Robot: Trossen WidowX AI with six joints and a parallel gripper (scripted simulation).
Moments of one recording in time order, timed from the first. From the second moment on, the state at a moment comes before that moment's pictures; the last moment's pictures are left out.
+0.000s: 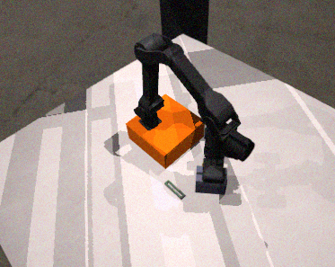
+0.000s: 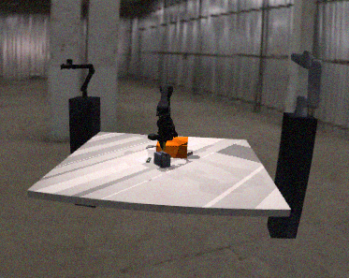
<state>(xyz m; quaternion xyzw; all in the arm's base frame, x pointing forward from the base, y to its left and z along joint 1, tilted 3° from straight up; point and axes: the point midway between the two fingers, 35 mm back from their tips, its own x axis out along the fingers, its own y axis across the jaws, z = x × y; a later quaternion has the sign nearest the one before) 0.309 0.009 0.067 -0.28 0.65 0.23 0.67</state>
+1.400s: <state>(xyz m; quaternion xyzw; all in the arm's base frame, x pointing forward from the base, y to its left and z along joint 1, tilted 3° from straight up) 0.311 0.008 0.051 -0.28 0.65 0.23 0.67</state>
